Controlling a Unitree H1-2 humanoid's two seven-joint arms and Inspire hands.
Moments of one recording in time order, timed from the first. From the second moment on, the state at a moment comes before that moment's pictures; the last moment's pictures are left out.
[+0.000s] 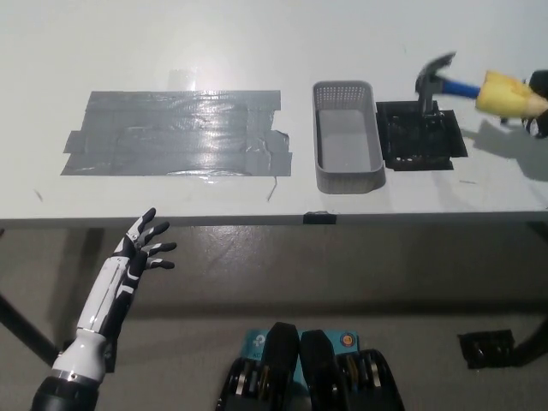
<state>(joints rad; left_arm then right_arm) -0.11 0.22 -0.01 0.03 0.07 -0.21 -0.10 -1.10 -0.64 0.38 0.71 -0.47 0.24 0.77</state>
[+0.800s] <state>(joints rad) -0.07 0.22 -0.01 0.03 0.07 -0.21 -0.10 -1.10 -0.48 0.12 1.04 -0.38 0.23 0.60</state>
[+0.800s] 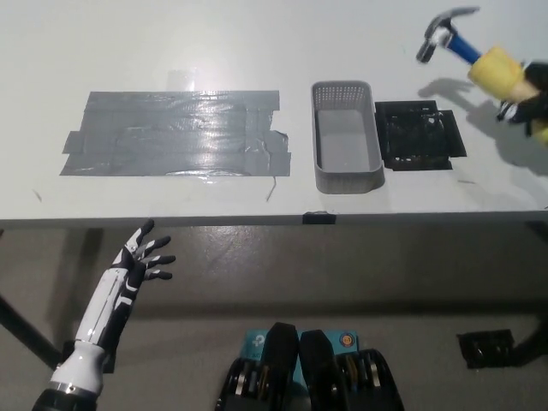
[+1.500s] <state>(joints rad) -0.08 0.22 -0.01 0.03 0.08 -0.22 -0.10 -1.09 -0.38 -0.11 1.28 -0.23 0.10 0.25</state>
